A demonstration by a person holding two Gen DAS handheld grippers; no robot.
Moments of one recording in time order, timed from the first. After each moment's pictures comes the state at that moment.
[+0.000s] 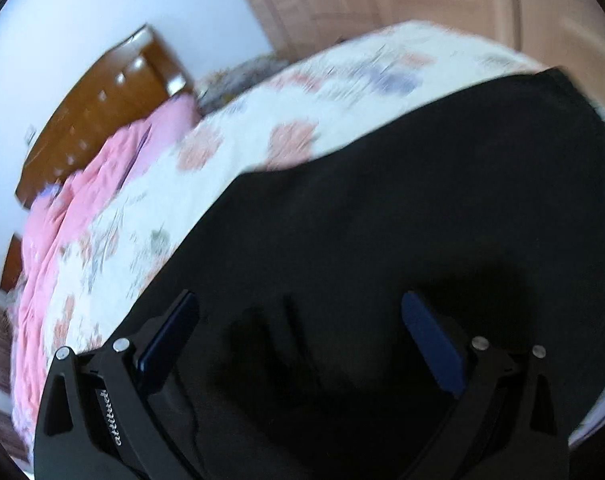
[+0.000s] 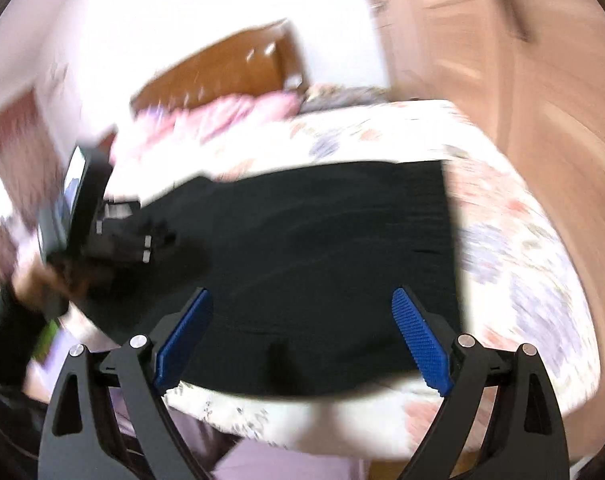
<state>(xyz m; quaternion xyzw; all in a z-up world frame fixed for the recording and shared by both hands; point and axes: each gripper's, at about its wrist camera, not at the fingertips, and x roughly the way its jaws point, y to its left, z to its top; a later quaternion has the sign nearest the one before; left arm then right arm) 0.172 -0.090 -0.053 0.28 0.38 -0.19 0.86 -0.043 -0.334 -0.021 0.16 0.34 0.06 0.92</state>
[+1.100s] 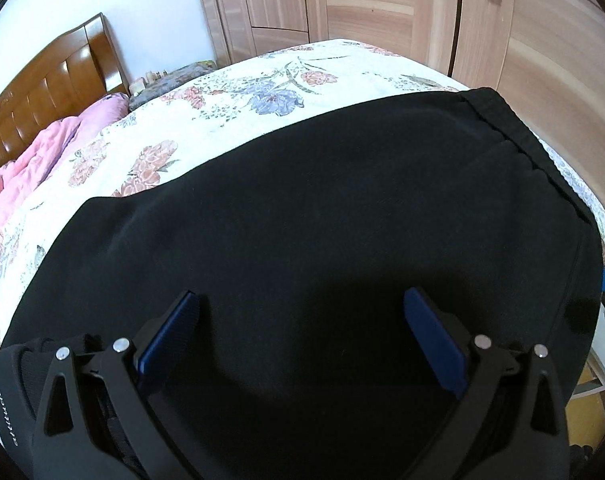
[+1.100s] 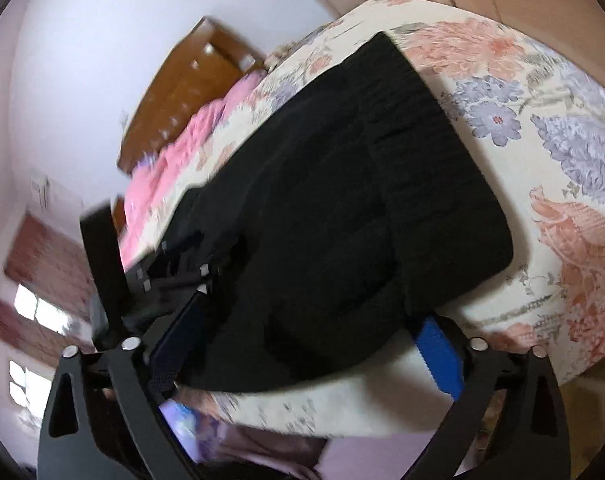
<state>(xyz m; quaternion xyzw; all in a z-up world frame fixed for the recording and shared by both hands) 0.168 -0.164 -0.089 0.20 0.41 -0.28 0.84 -0.021 -0.347 -0.071 0.39 0.40 0.06 0.83</state>
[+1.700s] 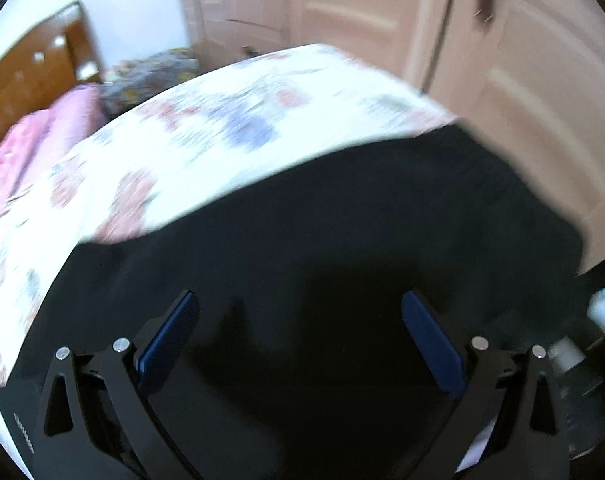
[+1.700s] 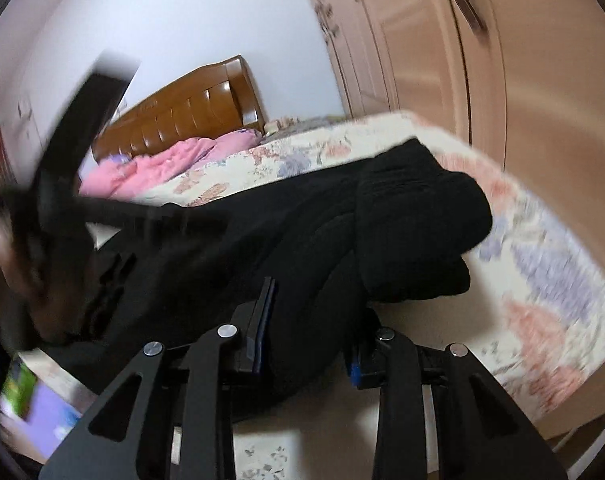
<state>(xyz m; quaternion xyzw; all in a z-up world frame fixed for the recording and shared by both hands) 0.185 -0.195 -0.022 0.17 0.46 -0.35 0.80 -0.027 -0.283 -0.047 0.14 0.29 -0.03 0.95</state>
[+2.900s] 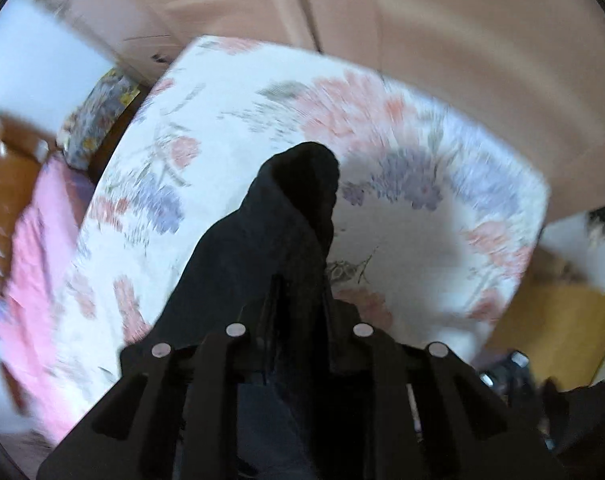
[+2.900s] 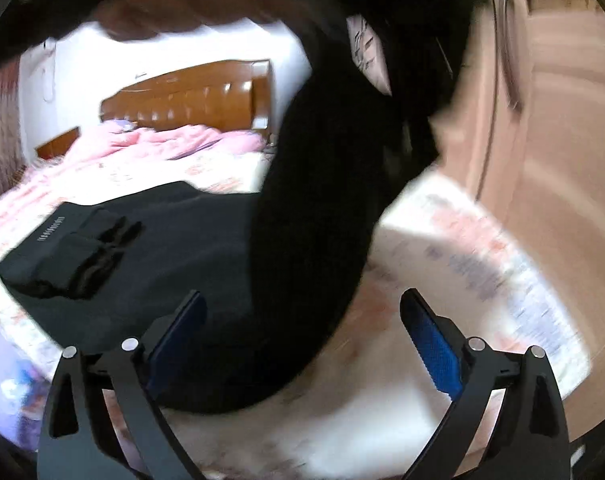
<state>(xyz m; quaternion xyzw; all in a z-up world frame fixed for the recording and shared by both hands) 0.161 -0.311 0.044 0.37 0.50 -0.34 0.71 -0.035 -0.233 -0.046 0.05 0.28 -0.02 0.96</state>
